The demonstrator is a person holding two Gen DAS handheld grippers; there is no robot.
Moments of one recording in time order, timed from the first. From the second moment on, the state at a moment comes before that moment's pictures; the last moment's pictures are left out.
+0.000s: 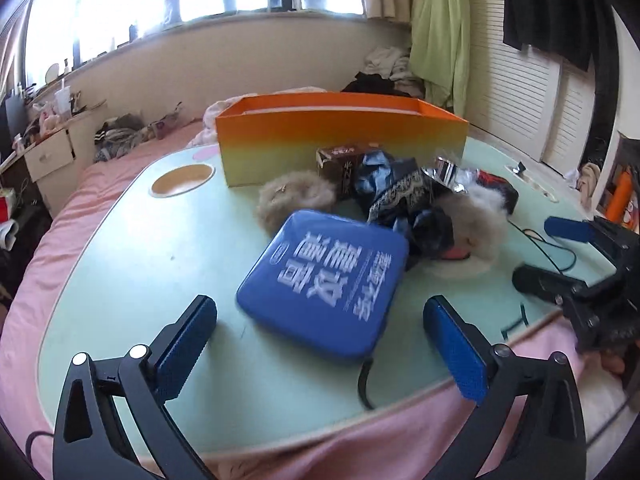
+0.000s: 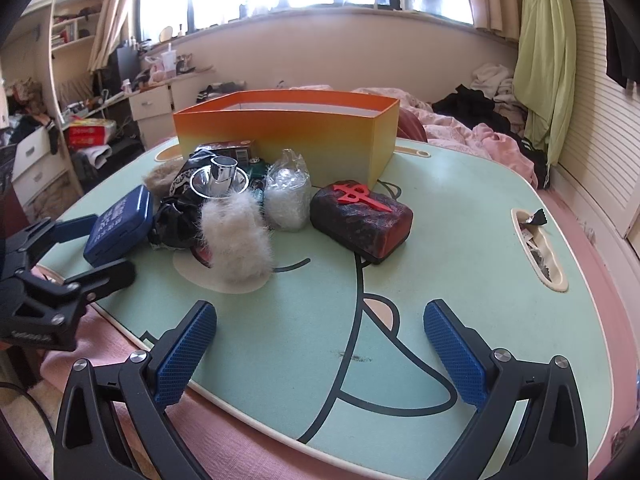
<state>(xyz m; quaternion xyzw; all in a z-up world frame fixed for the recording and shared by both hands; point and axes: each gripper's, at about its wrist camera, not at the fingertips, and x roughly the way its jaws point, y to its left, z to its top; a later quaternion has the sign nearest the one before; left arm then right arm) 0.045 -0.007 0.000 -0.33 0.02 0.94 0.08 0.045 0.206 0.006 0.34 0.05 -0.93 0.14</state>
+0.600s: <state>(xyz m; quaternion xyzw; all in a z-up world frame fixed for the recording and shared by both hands) 0.055 -0.017 -0.001 -0.30 0.02 0.95 0.08 0.046 0.210 0.042 0.30 0.04 -0.94 0.14</state>
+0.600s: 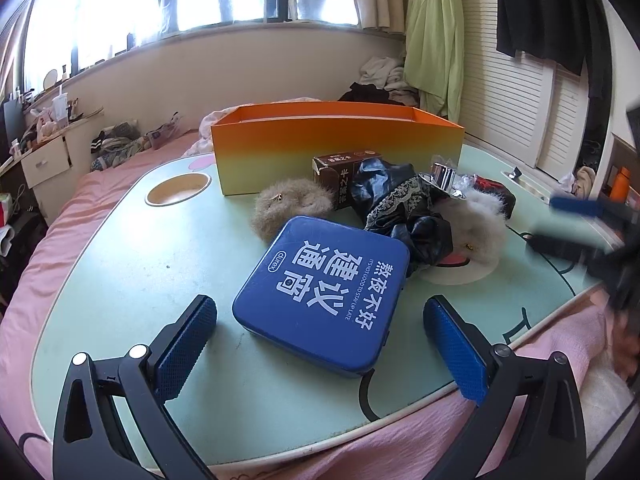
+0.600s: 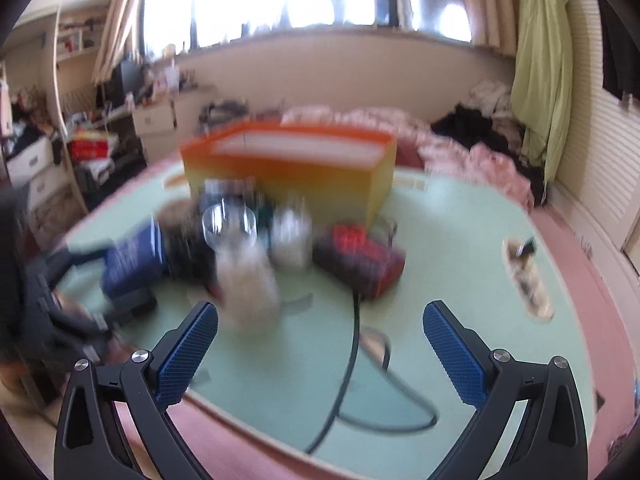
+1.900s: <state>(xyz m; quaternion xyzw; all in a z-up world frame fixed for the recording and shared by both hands) 0.059 -0.018 0.001 -0.30 0.02 0.95 0.09 -0.170 0.134 0.076 0.60 -0.03 -0.78 0.18</state>
